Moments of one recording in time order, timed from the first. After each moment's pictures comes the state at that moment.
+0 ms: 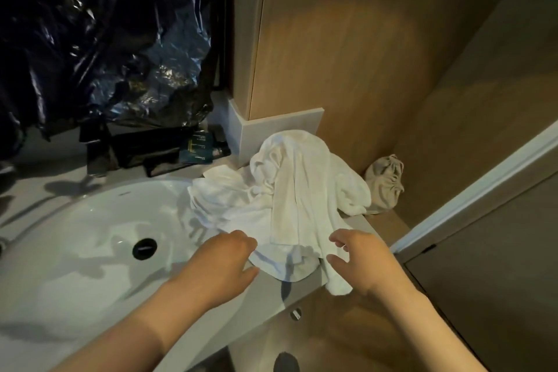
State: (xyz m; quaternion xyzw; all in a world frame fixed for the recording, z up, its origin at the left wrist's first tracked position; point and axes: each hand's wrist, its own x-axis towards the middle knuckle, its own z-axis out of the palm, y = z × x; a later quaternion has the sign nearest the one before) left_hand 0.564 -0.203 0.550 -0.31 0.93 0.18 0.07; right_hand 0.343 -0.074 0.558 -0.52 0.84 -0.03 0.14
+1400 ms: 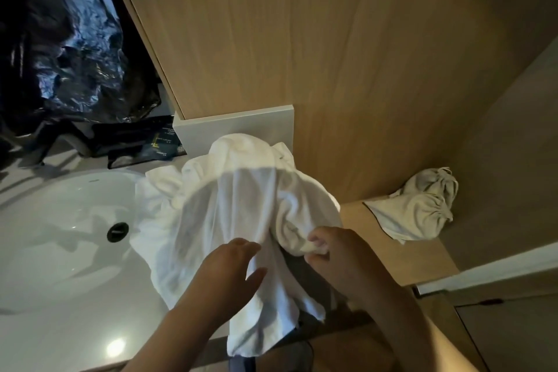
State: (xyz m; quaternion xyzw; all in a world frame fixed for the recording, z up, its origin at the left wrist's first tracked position) left_hand 0.321 -0.158 0.520 -0.51 0.83 0.21 -0.02; right_hand 0.105 -0.123 0.511 -0.63 0.71 -0.15 0.27
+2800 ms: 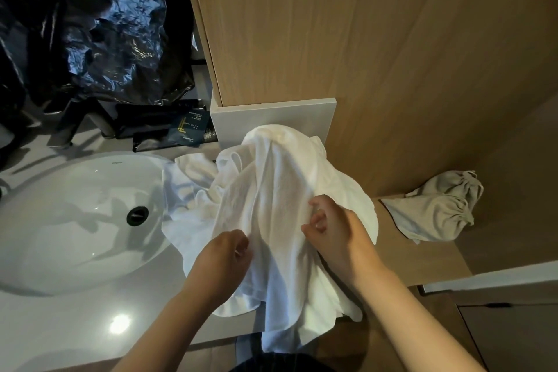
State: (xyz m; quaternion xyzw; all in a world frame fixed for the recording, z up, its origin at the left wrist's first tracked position) left_hand 0.389 -0.189 0.490 -0.62 0.71 0.32 -0.07; right_hand 0.171 -0.173 0.510 -0.58 0.71 -0.23 0.32
